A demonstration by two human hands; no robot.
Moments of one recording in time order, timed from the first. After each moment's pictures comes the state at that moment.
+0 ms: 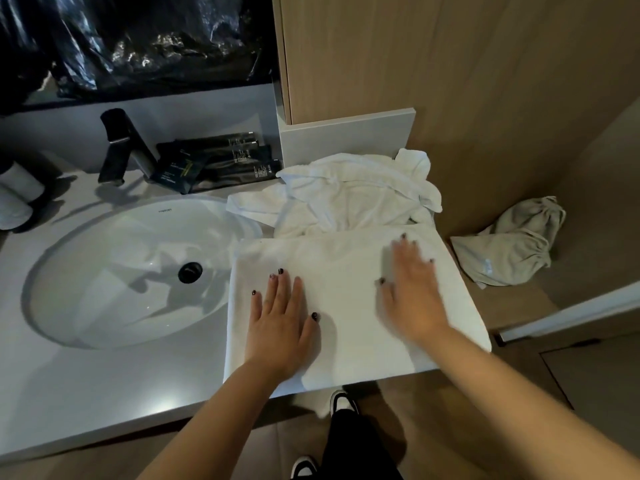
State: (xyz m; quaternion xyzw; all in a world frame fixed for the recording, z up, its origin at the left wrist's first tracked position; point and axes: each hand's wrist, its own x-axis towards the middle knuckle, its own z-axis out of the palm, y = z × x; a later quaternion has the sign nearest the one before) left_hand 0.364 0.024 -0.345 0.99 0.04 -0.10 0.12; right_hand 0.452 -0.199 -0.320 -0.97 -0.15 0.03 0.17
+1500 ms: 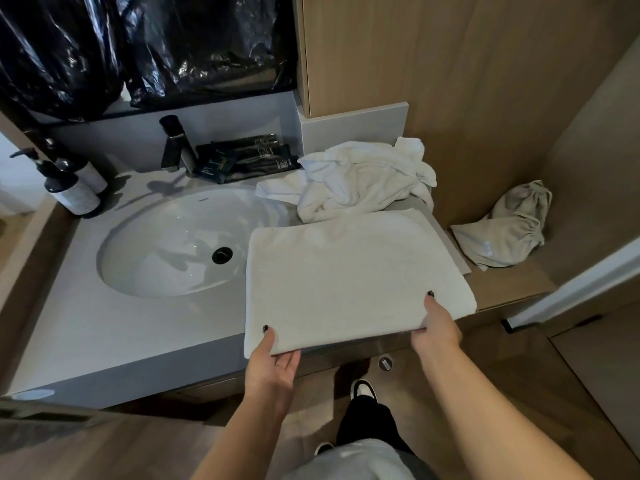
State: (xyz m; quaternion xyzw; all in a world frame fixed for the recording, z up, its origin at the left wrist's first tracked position) left_hand 0.219 0.027 -0.328 0.23 0.52 0.04 0.82; right_hand 0.322 -0.199 -0.342 -0.36 0.49 0.01 0.79
